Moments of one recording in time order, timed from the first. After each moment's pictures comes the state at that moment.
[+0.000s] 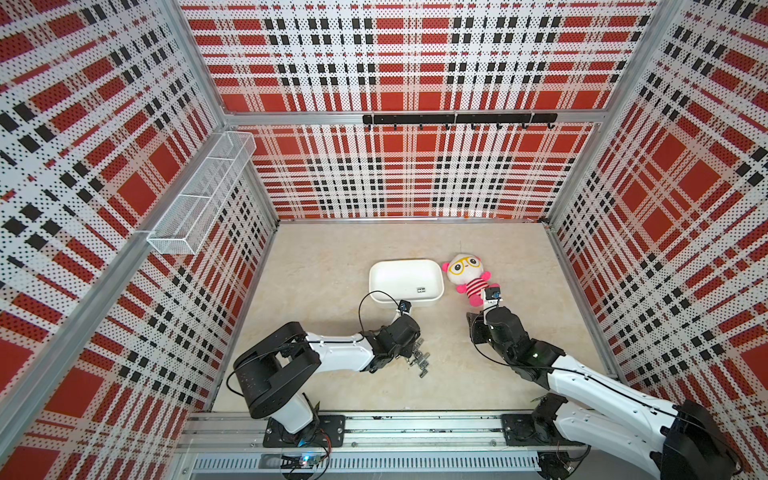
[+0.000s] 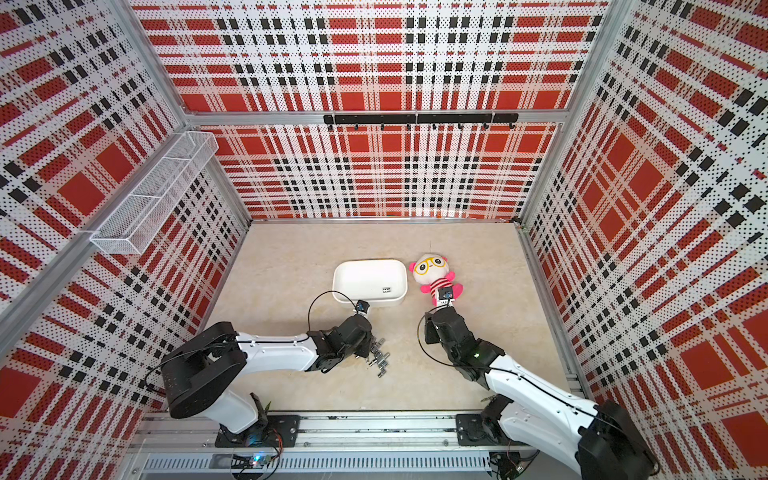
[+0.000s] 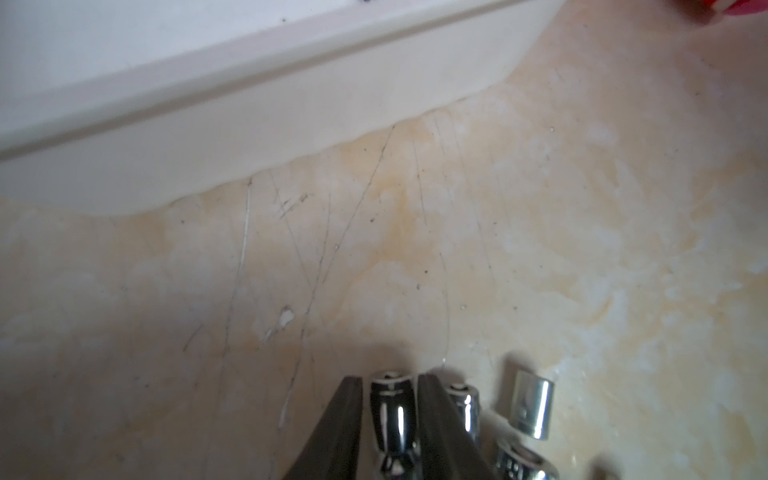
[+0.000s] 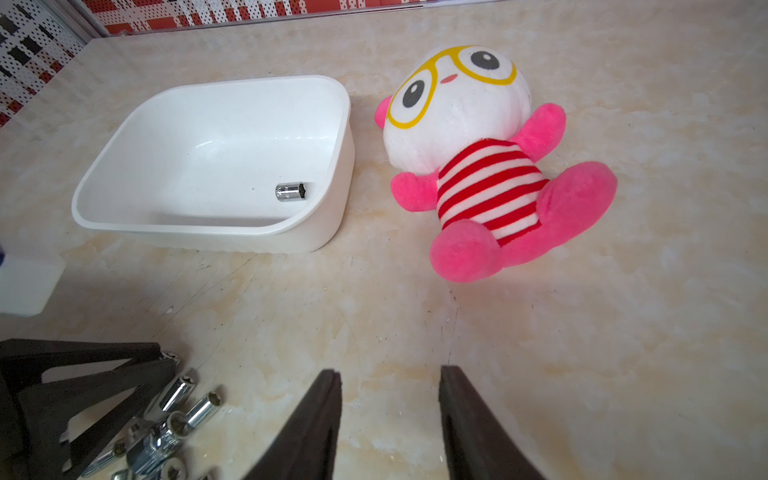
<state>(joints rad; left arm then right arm) -0.94 1.60 0.65 0.03 -0.31 -0.51 0.71 0.95 0.45 -0.11 0.36 0.43</state>
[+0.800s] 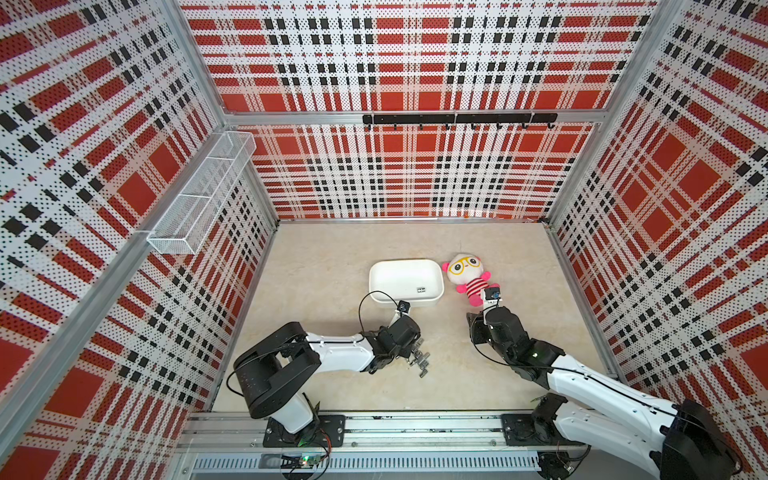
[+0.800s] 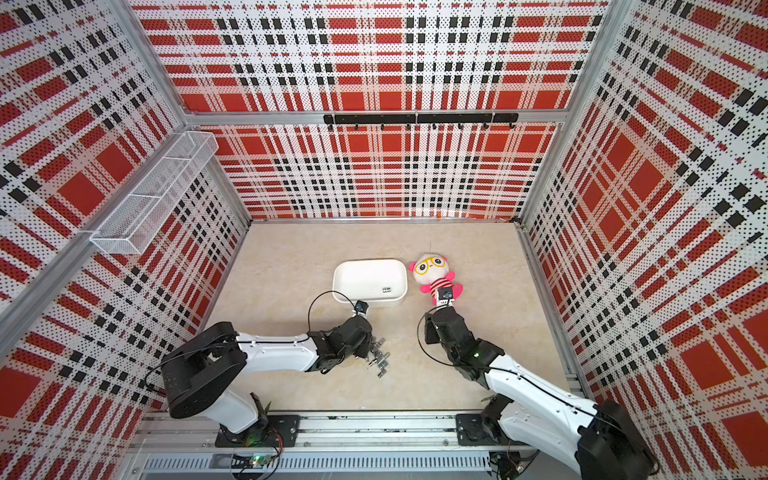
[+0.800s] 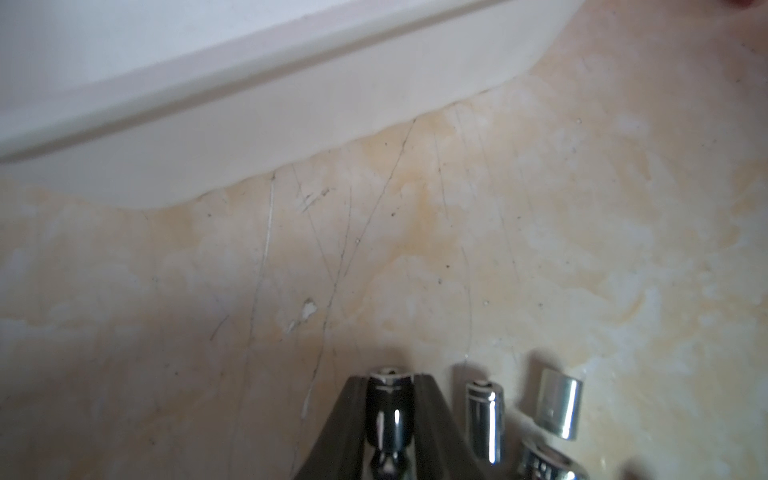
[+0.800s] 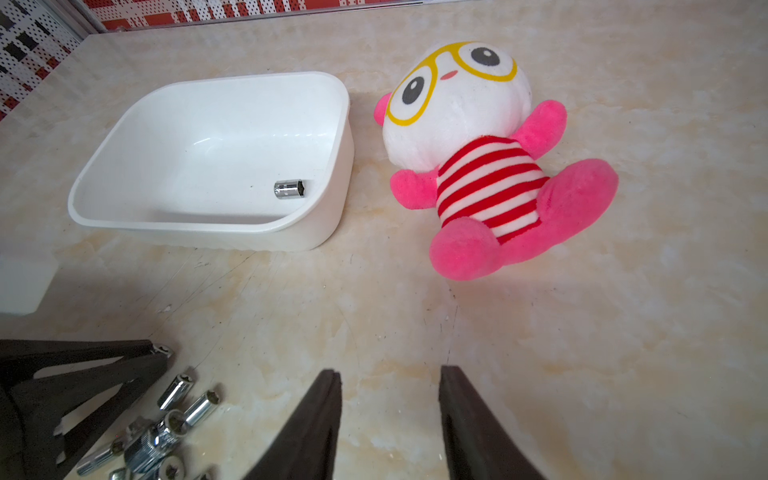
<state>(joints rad) -0.95 1.60 0.65 0.00 -0.36 -0.50 0.71 0.96 0.45 -0.11 0.36 0.43</state>
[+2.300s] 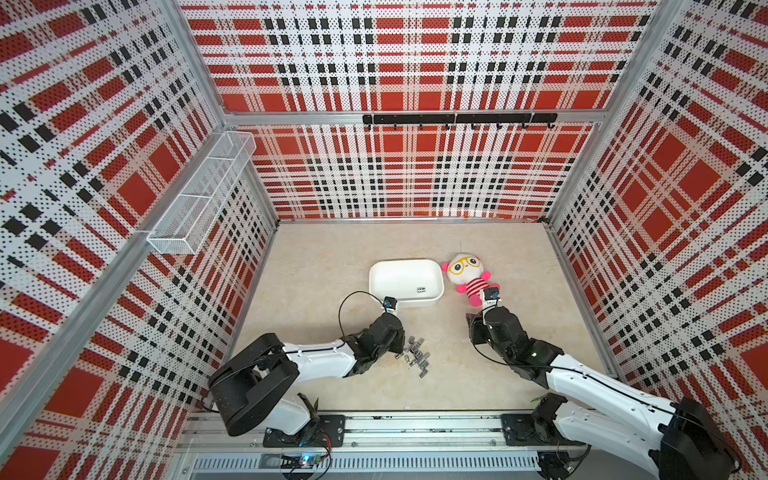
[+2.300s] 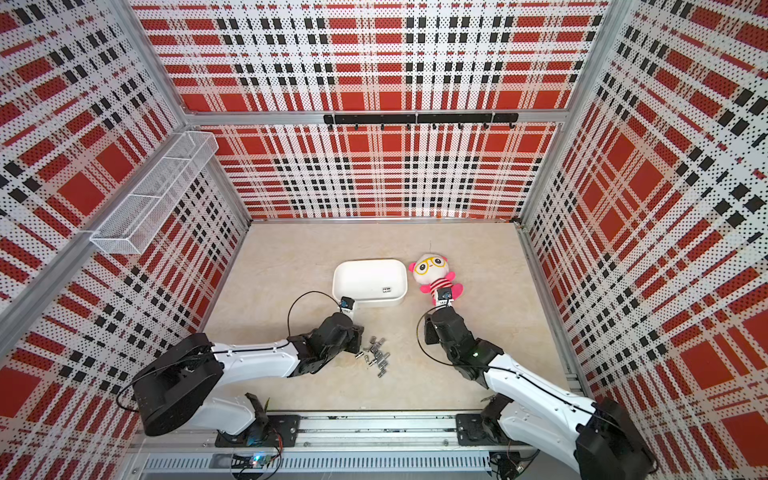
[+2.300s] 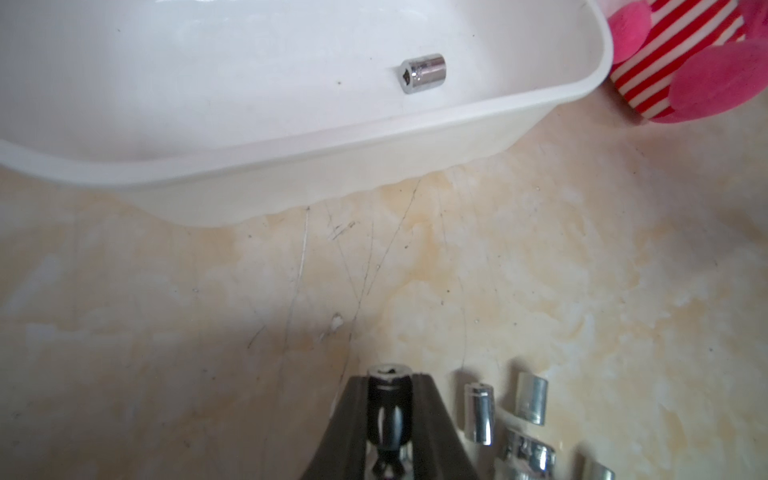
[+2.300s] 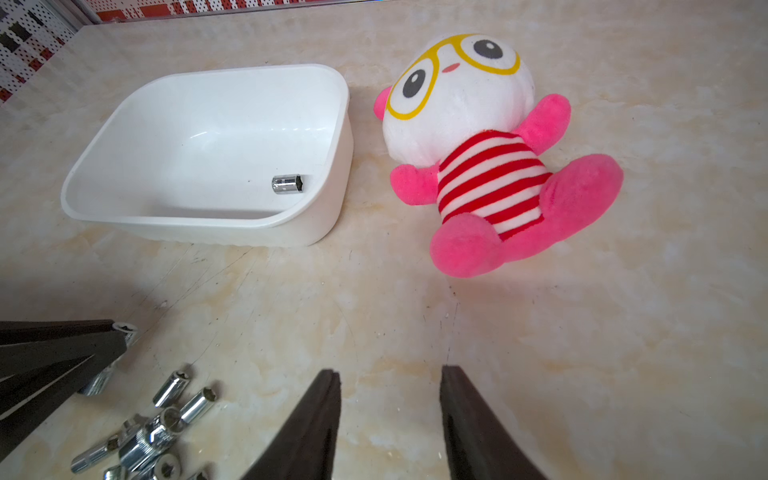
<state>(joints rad) -0.85 1.45 0.49 0.20 -0.24 -0.52 0.71 0.97 0.45 -0.11 0.35 0.43</state>
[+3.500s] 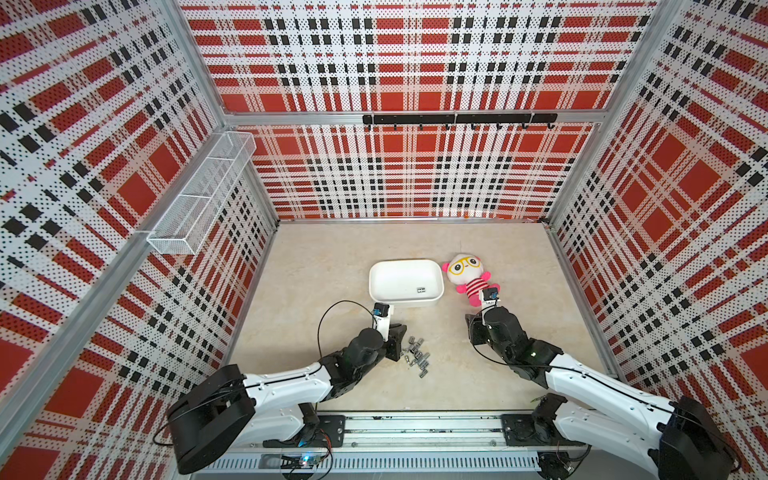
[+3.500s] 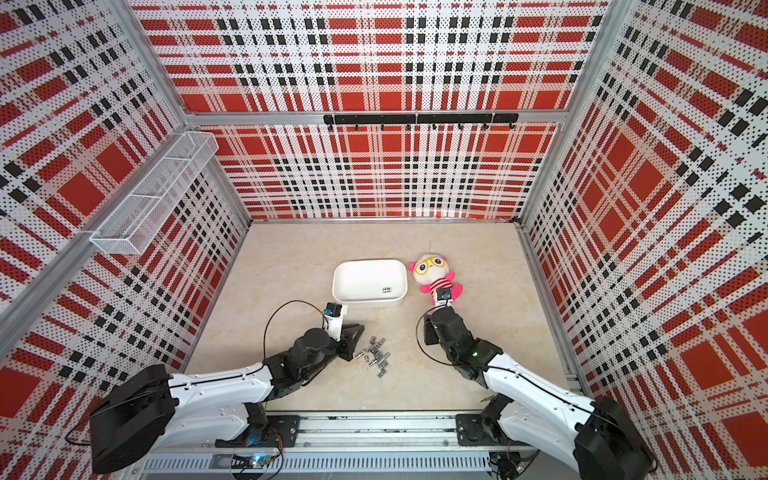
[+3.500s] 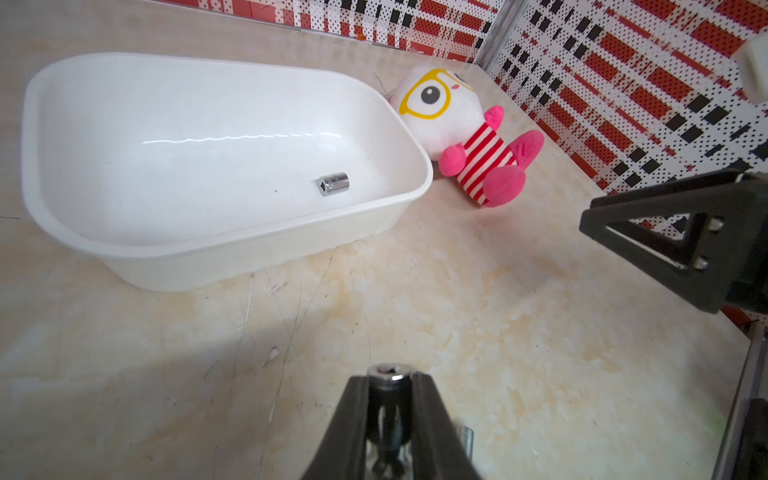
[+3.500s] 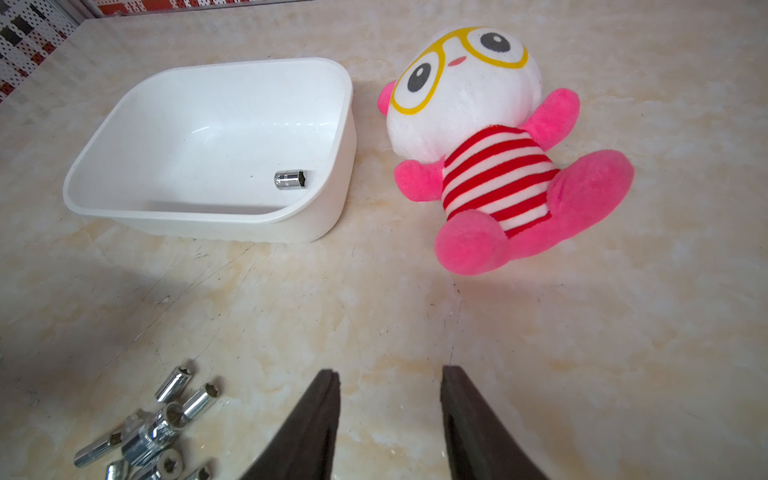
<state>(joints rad) -0.93 1.17 0.30 0.47 -0.24 -0.48 0.71 0.97 0.45 -0.11 0.34 0.43</state>
